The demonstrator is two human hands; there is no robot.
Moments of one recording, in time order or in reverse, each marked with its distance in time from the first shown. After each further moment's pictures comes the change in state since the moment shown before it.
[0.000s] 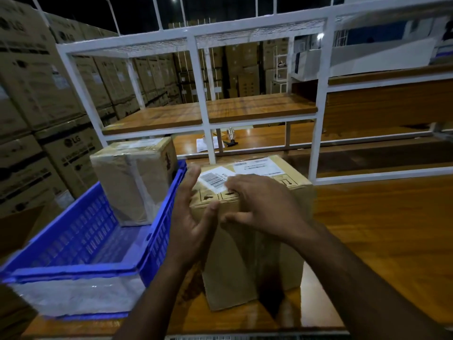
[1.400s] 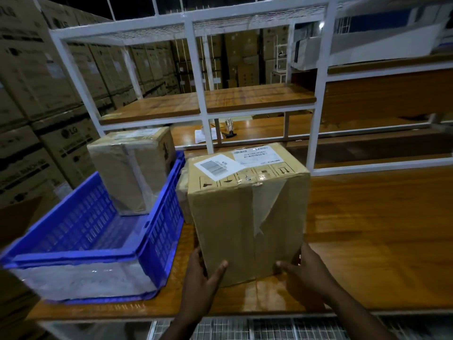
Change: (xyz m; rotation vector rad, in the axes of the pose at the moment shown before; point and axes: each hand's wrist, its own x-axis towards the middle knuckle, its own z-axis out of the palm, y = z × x) left_hand -0.137 -0.104 0.033 -0.043 -0.075 -0.575; right_hand -0.149 0.100 0.139 0.758 -0.143 0.701
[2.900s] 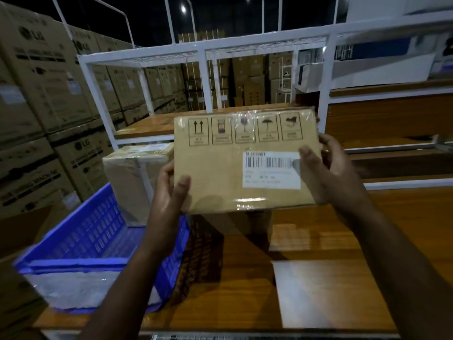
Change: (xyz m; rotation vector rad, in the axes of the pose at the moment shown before) left_hand 0.038 0.209 -0.079 -0.332 -0.036 0.344; right_hand -0.011 -0.218 -0.104 0.382 0.206 -0.428
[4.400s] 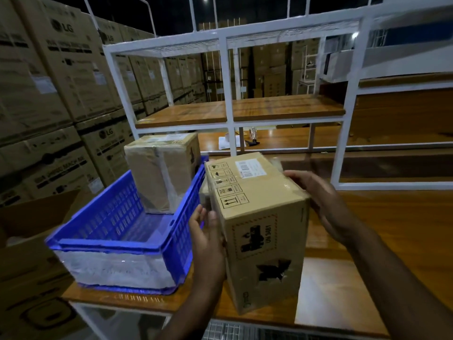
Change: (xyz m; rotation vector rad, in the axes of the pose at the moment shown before) left_hand -0.064 -0.073 0.046 0.058 0.403 -0.266; right_hand 0.006 0.085 0.022 0.133 -0.274 0.173
